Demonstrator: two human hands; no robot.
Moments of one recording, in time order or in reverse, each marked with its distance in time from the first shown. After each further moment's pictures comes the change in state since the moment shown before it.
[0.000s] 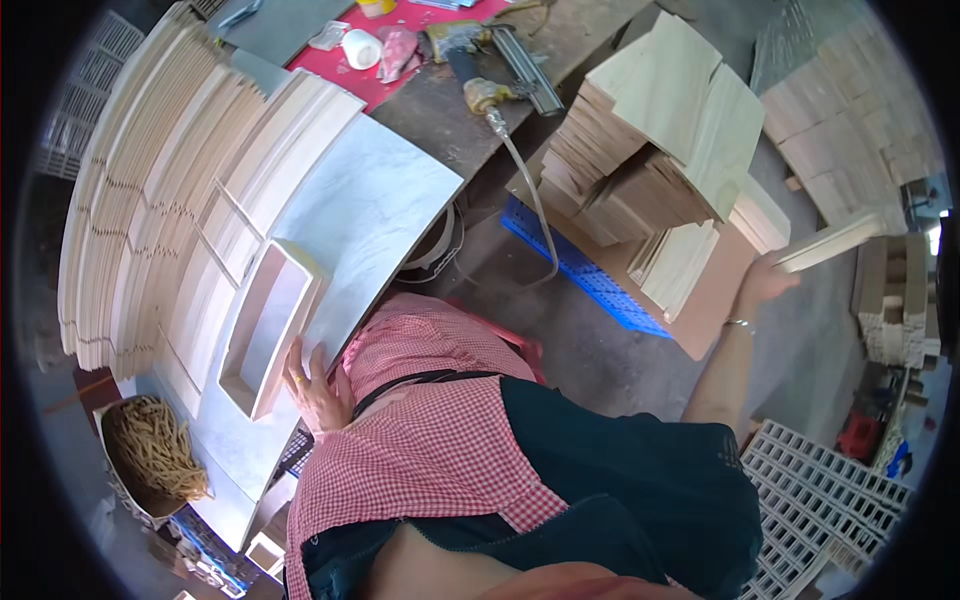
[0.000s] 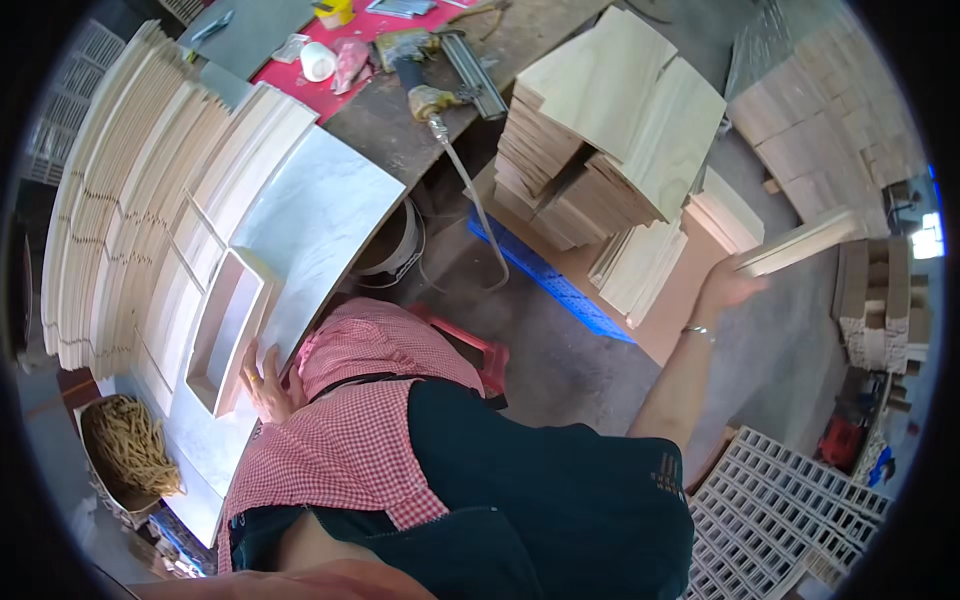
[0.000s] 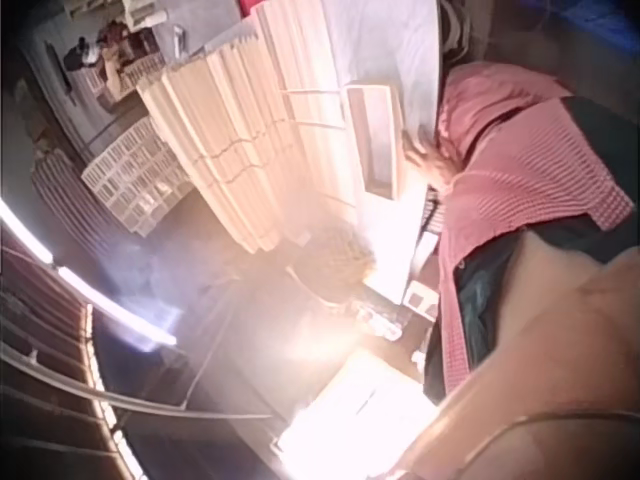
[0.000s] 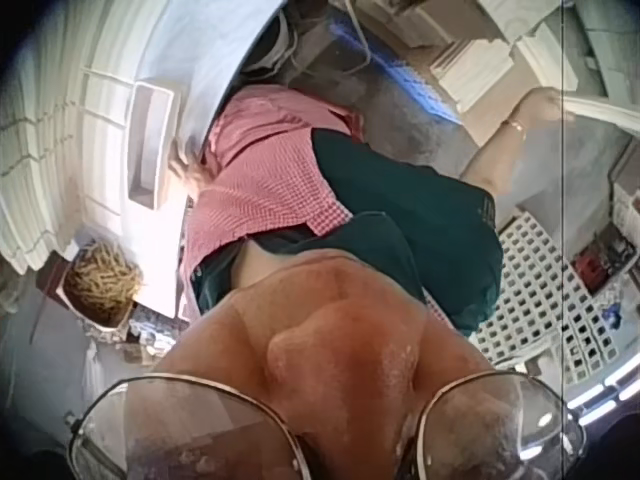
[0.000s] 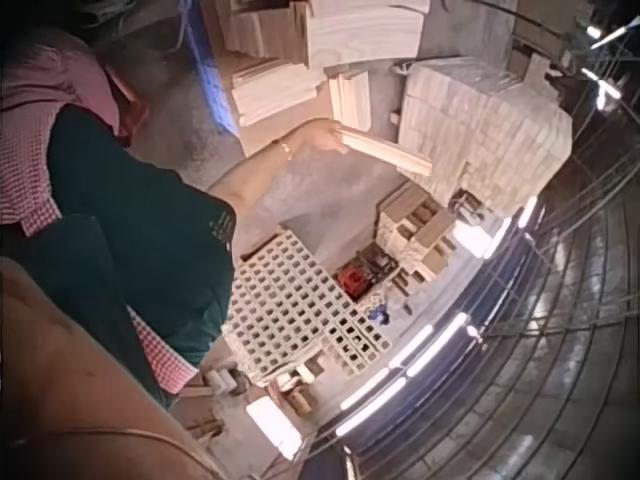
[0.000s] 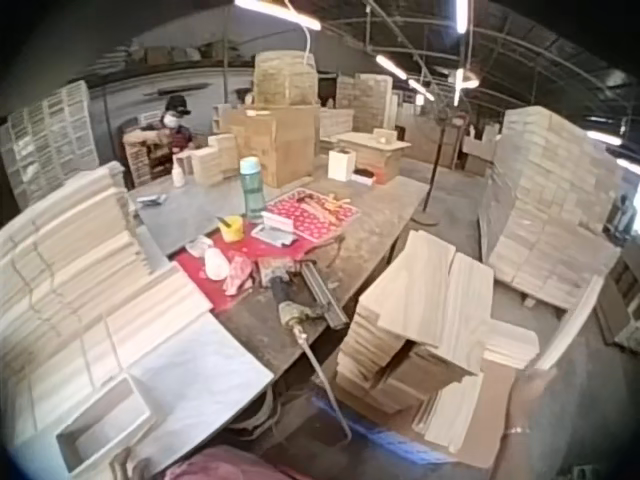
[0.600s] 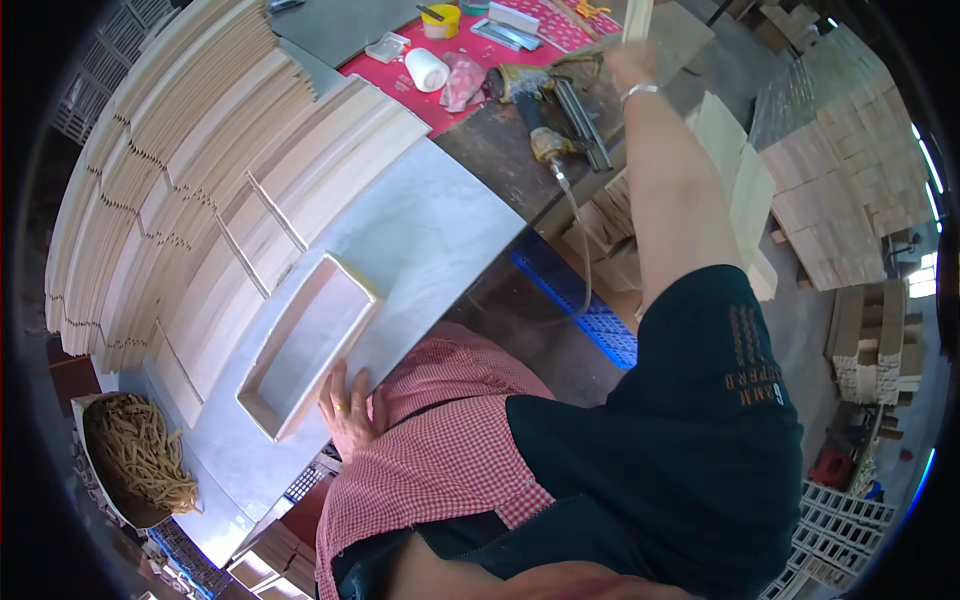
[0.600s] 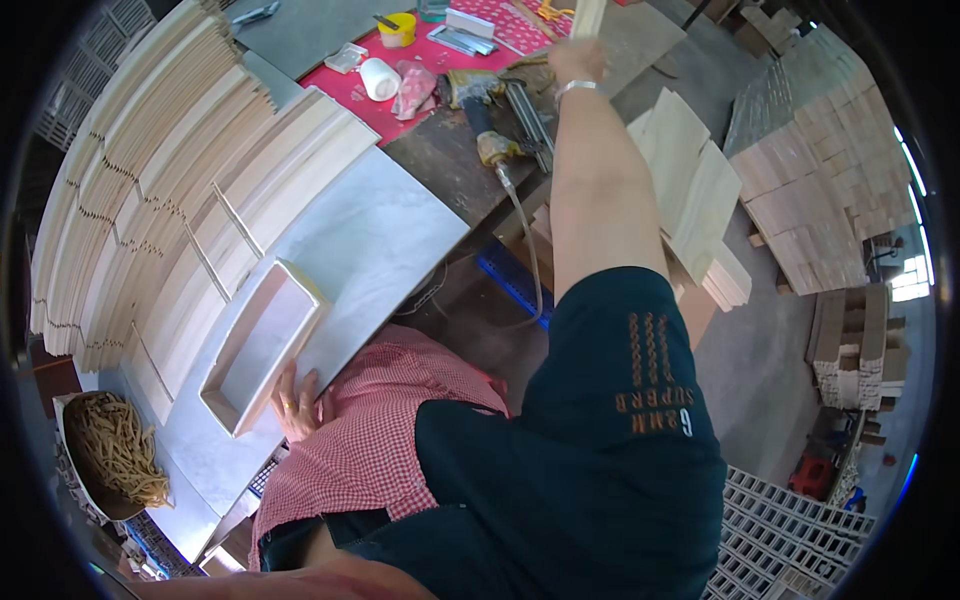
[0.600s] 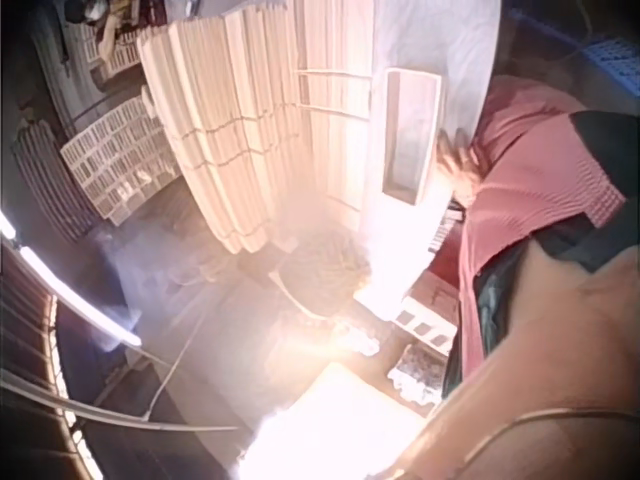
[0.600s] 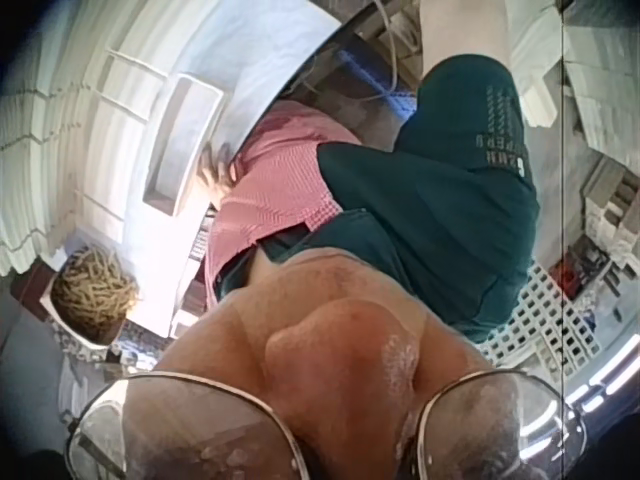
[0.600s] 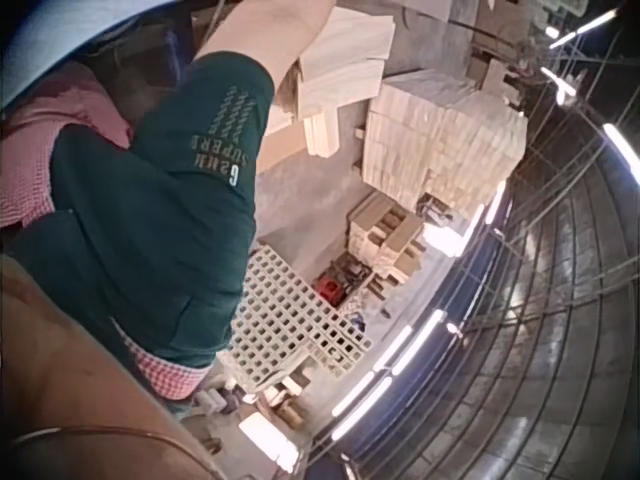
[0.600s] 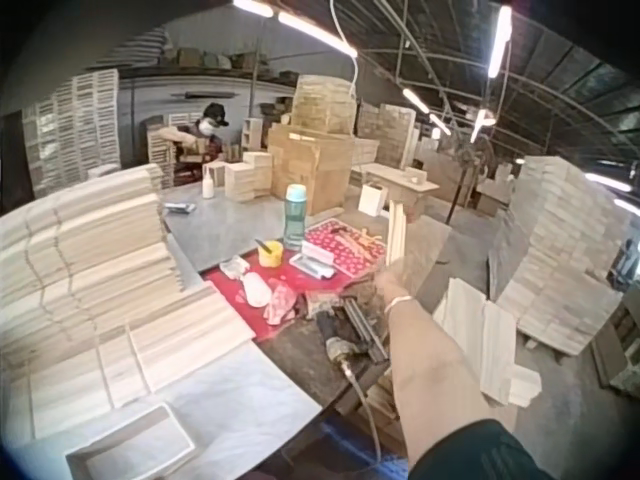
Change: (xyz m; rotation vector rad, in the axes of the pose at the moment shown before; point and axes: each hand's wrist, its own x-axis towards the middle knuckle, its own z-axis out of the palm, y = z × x) left_hand -0.004 -0.021 0.013 -0.147 0.064 0.055; right_hand -0.144 -0.489 0.185 0.342 -0.856 -0.198
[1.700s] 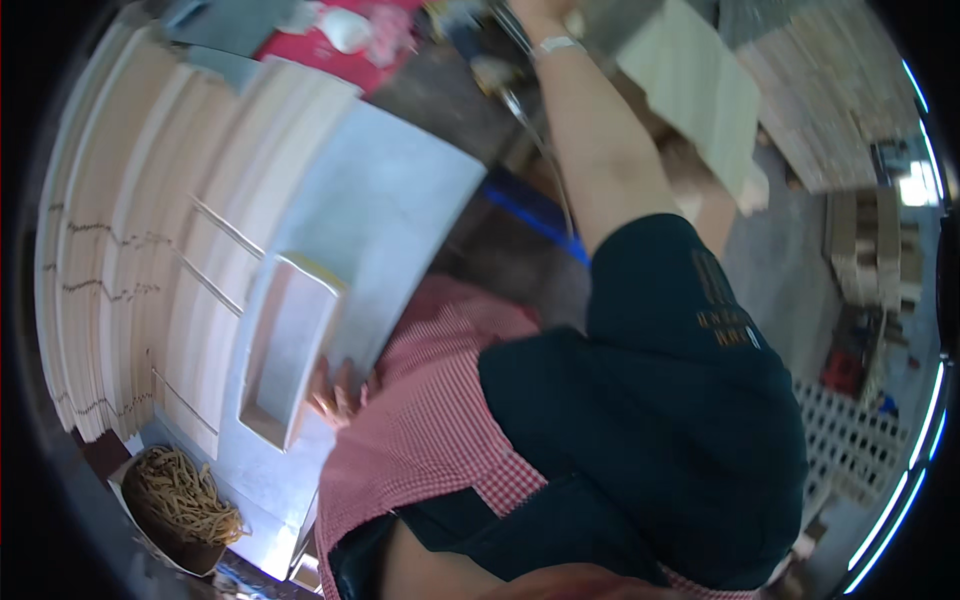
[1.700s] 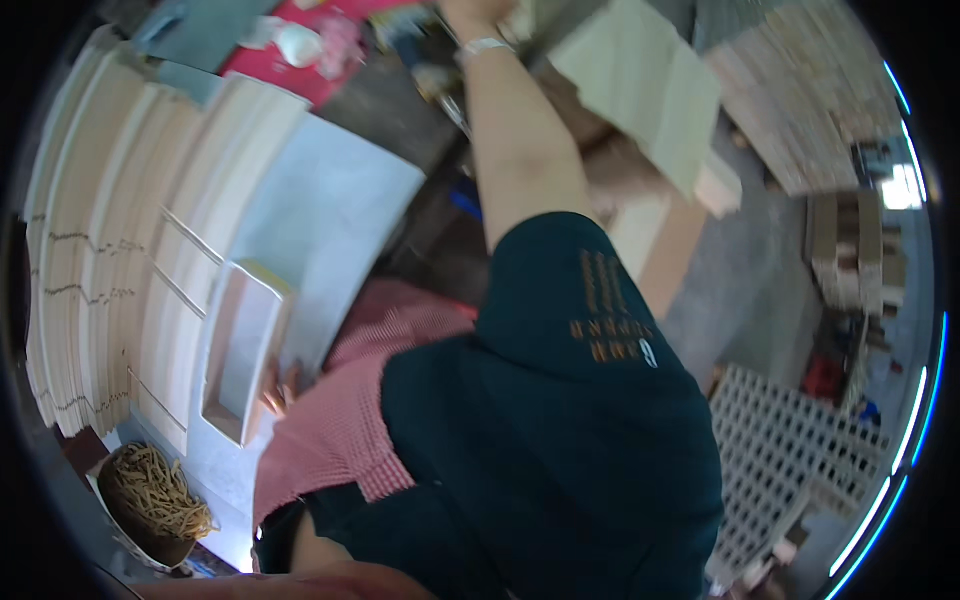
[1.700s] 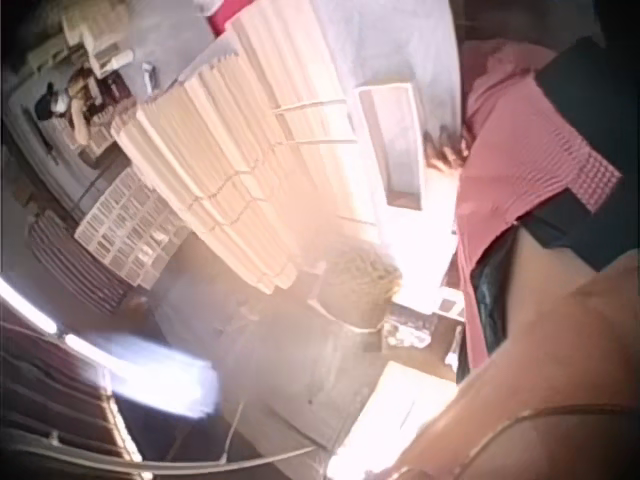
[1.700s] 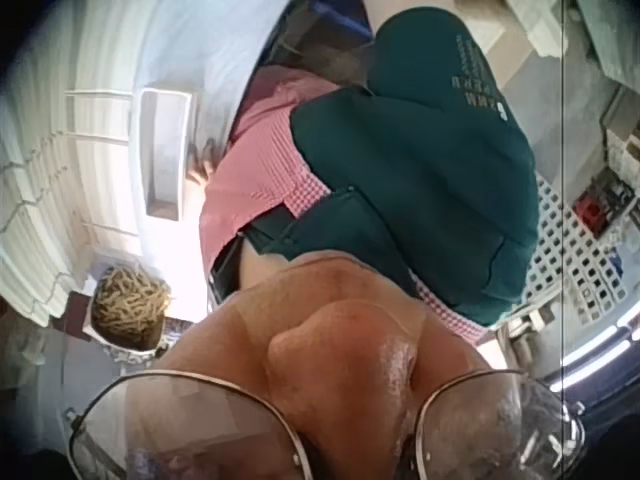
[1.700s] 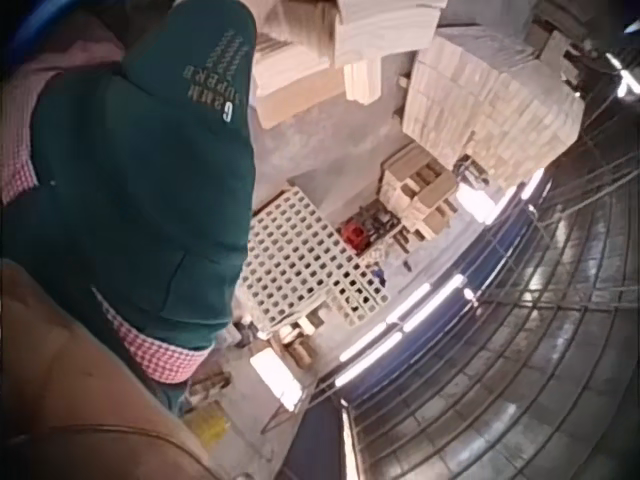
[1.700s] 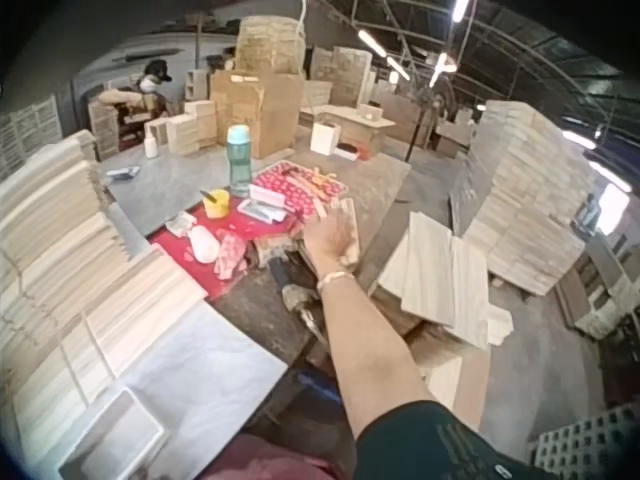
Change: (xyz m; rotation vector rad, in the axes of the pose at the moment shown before) left_hand 0.009 -0.020 0.011 -0.103 0.012 0.025; right_hand -0.084 -0.024 0.005 -0.119 0.111 -0.275
